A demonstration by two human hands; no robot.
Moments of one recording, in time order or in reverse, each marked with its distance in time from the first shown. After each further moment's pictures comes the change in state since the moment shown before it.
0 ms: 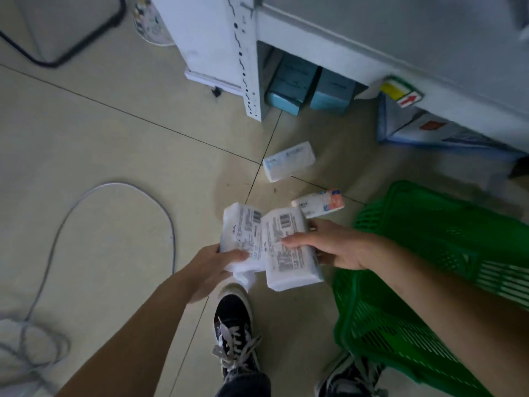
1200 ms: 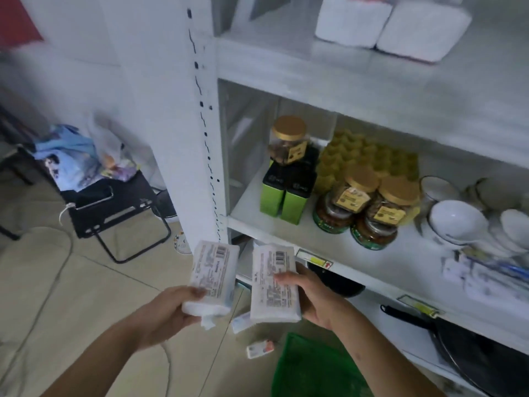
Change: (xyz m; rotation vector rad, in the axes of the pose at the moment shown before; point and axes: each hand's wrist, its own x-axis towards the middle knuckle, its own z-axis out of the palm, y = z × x) left_hand -0.555 0.285 0.089 -0.112 -0.290 0.504; right_hand -0.574 -0.202 0.085 0.297 0.121 -0.611
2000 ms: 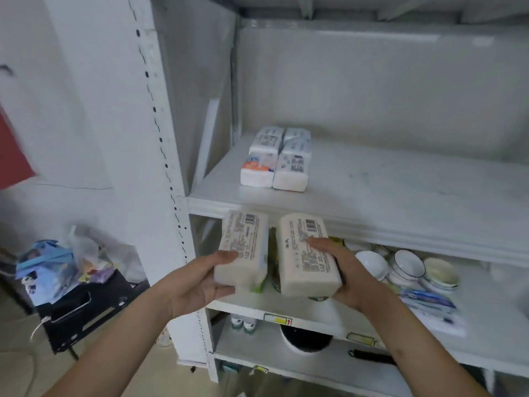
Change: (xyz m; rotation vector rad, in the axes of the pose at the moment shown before) left_hand -0.129 0.208 0.219 0.111 -0.151 0.171; right_hand -0.263 -0.185 0.029 0.187 0.142 -0.454
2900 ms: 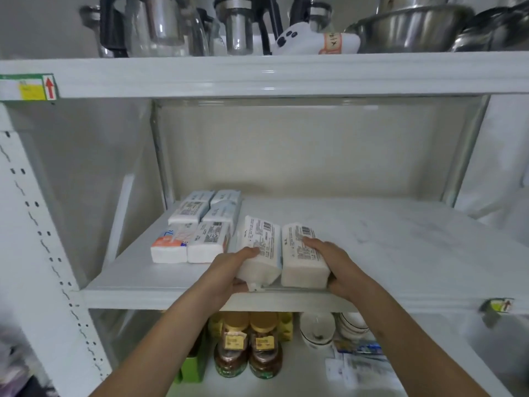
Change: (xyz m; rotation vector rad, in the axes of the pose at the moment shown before) left_hand 0.132 0.062 0.230 0.295 0.069 0.184; right_hand 0.033 -0.155 -0.146 -0.057 0.292 -0.235
